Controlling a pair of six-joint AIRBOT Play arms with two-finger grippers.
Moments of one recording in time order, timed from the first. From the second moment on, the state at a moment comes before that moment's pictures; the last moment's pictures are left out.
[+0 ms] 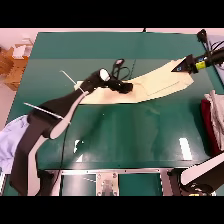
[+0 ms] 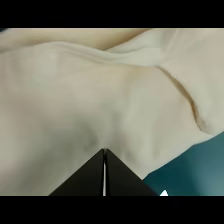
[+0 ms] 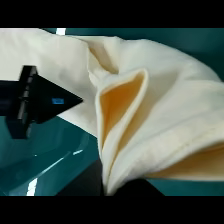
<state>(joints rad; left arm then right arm) -0.59 -2.13 1.93 0.82 -0.80 -1.39 -0.35 -1.84 2.01 -0.79 1.70 1.22</state>
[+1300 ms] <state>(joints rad) 0.14 -1.65 2.01 0.73 -1.50 -1.42 0.47 -1.93 1.95 -0.77 1.07 1.43</state>
